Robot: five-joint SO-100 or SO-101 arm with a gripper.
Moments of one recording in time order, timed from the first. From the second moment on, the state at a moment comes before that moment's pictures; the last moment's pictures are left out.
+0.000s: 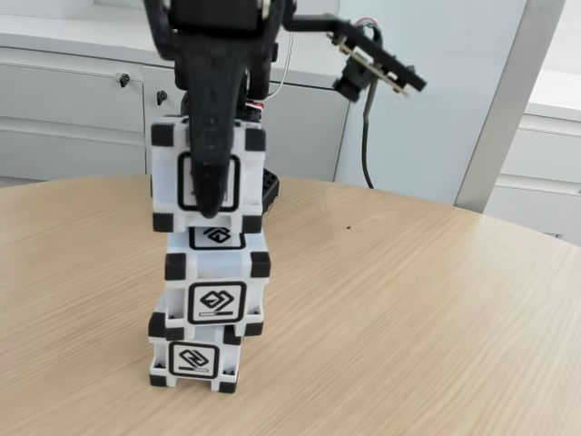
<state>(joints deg) 19.3 118.2 99.3 94.7 -5.0</state>
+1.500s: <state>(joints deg) 14.9 124.1 99.4 94.7 -2.0</state>
